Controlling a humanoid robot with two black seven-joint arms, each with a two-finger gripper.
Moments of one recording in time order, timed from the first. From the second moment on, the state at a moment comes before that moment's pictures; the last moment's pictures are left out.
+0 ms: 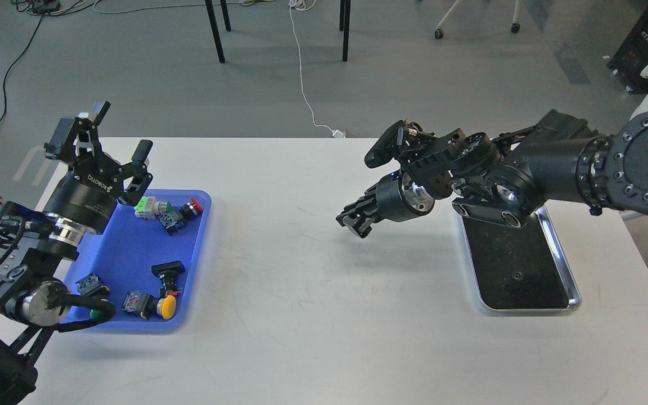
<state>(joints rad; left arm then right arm) -0.19 0.42 -1.22 -1.23 0.60 -0.30 -0.46 1.57 0.00 -0.97 0.89 -0.92 0.02 0.49</state>
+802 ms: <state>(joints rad) -0.16 0.42 -1.22 -1.23 0.60 -0.30 -0.46 1.48 0.00 -1.03 0.98 -0.94 -0.13 0.49</state>
